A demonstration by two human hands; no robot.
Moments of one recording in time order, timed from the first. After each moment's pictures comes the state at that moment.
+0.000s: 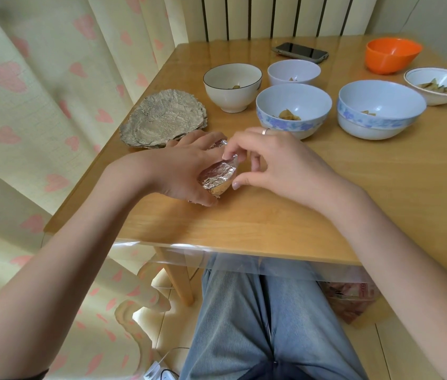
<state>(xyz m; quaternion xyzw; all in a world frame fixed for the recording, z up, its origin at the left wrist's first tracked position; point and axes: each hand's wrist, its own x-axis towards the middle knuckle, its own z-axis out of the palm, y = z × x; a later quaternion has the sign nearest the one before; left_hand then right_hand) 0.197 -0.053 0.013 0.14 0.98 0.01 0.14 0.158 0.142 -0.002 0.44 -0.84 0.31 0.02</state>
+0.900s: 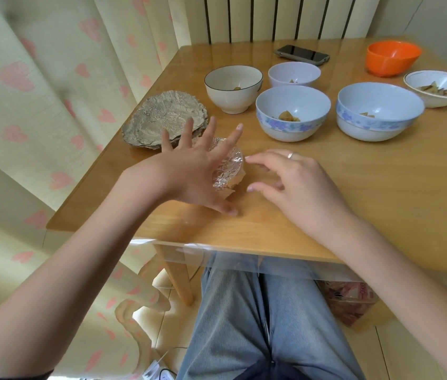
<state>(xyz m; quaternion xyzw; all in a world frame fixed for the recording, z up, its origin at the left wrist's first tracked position) 0.206 -0.026 0.014 0.03 0.99 -0.04 0.13 0.179 0.164 -0.031 0.36 -0.86 0.34 0.11</state>
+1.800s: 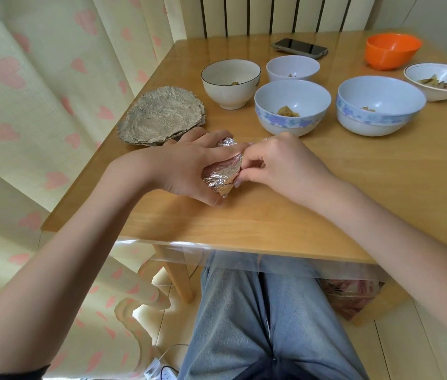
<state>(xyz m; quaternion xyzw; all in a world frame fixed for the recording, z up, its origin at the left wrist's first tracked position) 0.196 -0.048 0.013 0.13 0.98 0.04 0.17 0.159 0.140 -0.007 0.40 -0.88 0.27 0.03</state>
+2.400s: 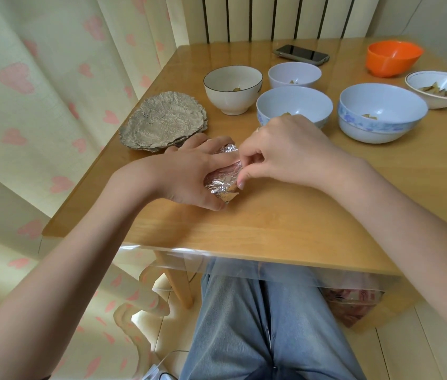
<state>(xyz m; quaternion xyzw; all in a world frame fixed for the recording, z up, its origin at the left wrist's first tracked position) 0.201 -0.042 0.017 0.12 0.98 0.03 0.15 0.142 0.138 0.023 0.47 -0.87 0.08 0.10</state>
